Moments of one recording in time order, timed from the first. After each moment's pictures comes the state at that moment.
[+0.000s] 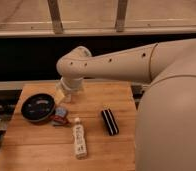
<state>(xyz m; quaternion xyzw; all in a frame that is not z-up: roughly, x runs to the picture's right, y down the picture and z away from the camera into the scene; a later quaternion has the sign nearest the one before) -0.132 0.038 0.709 -0.28 0.01 0.44 0.85</state>
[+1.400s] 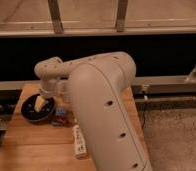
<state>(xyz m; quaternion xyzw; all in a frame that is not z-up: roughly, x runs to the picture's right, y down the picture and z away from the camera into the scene) -0.281 0.084 0.821 -0.40 -0.01 0.34 0.85</state>
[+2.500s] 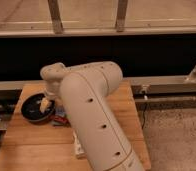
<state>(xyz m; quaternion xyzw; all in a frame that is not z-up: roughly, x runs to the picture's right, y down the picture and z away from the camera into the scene) -0.276 0.111 0.894 -0.42 0.04 0.35 0.83</state>
